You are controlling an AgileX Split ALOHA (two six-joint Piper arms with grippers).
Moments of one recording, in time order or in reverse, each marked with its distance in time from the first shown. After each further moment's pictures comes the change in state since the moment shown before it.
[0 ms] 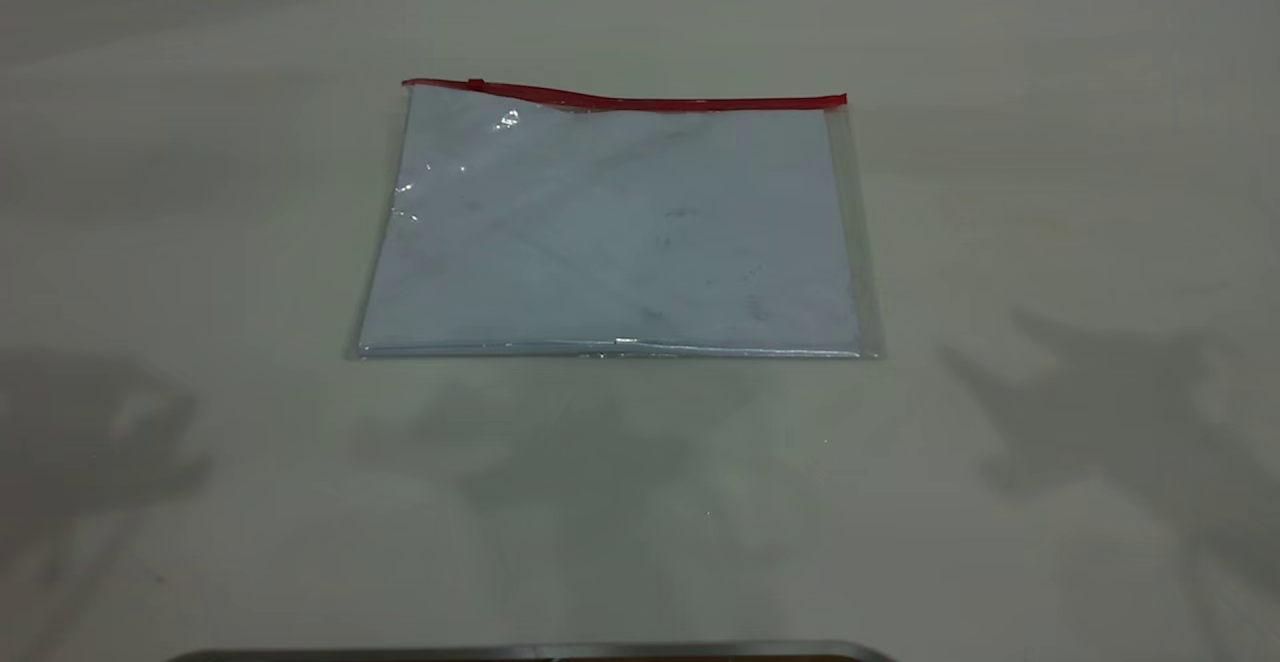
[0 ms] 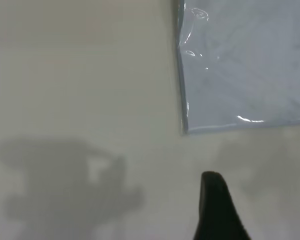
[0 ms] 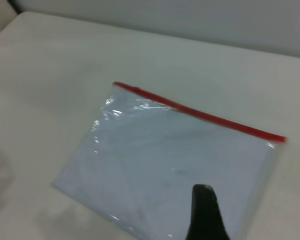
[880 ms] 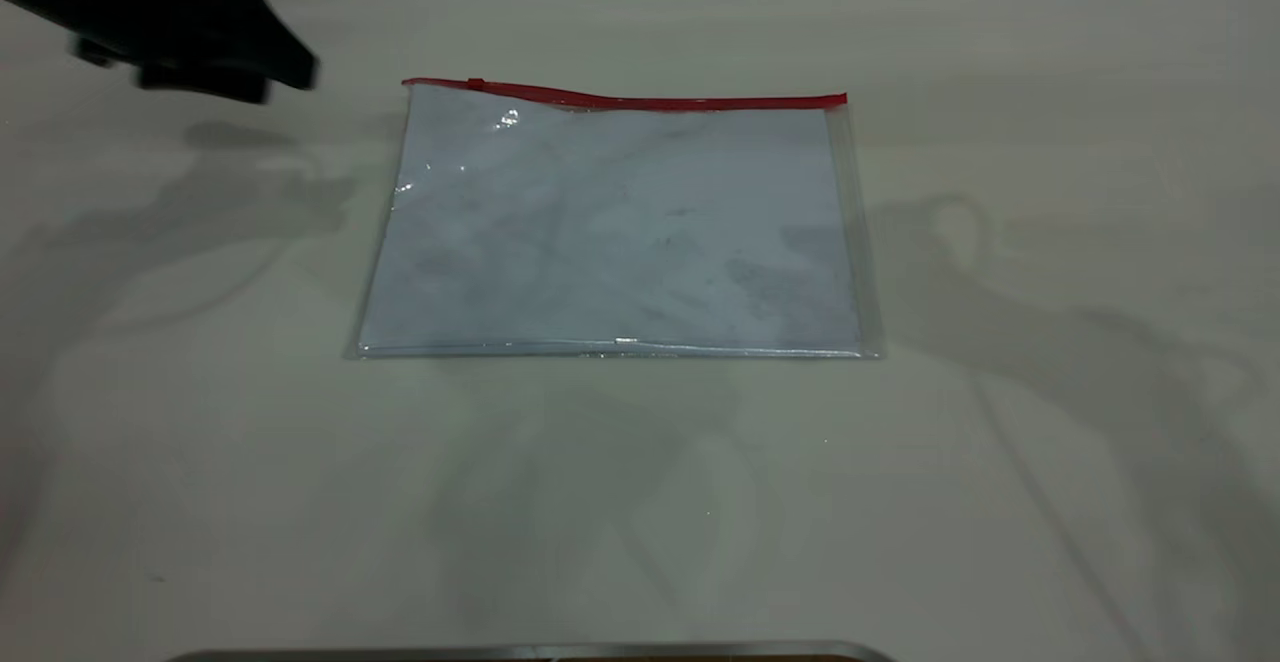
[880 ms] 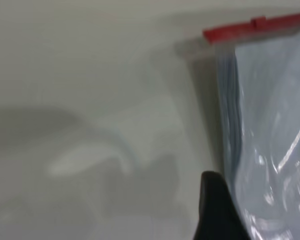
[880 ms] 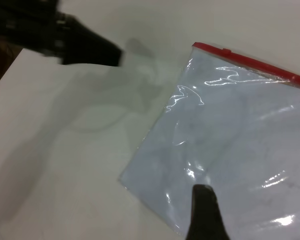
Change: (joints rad) left arm -0.029 1.042 -0.687 -0.556 -0.004 0.677; right arm 0.174 0.594 -0.353 0.144 0.137 -0.043
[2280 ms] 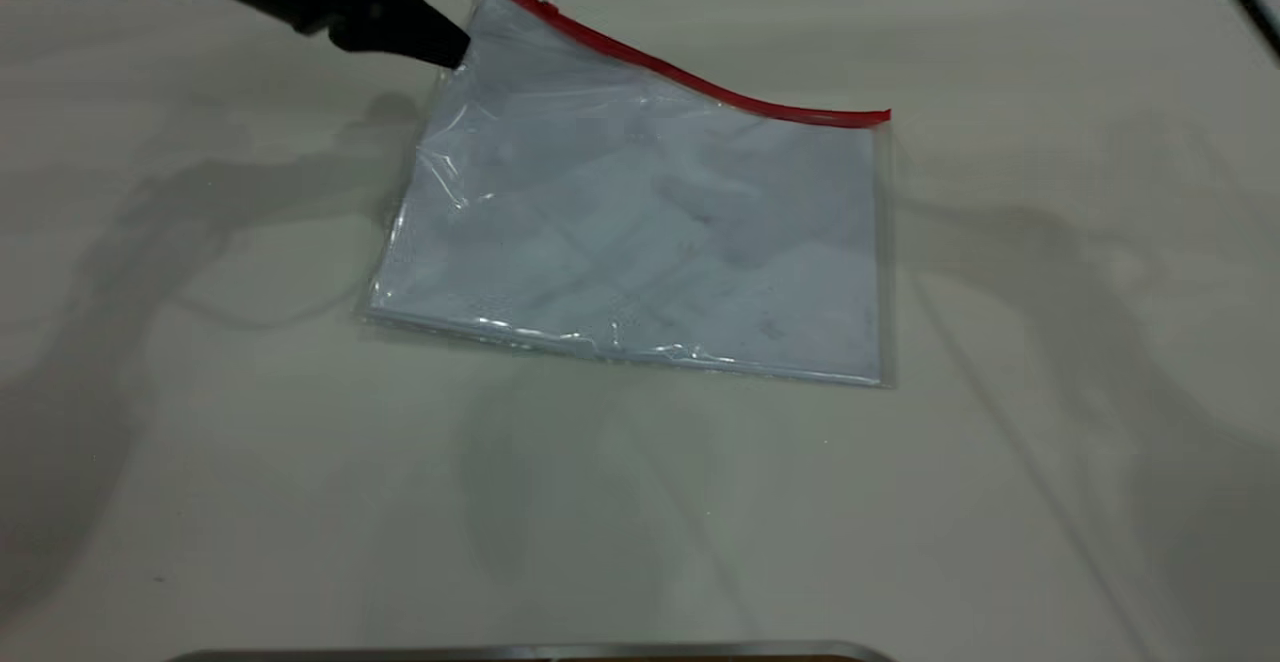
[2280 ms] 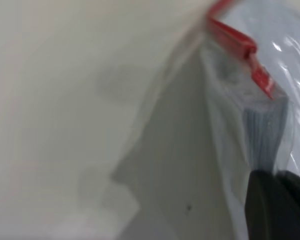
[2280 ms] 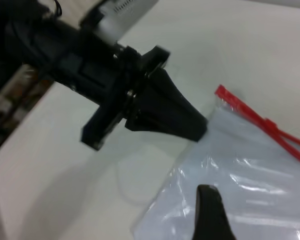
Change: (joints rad) left arm -0.115 0.101 -0.235 0.044 0.293 0.438; right arm 0.000 0.336 -0.439 -0.069 0.196 0.069
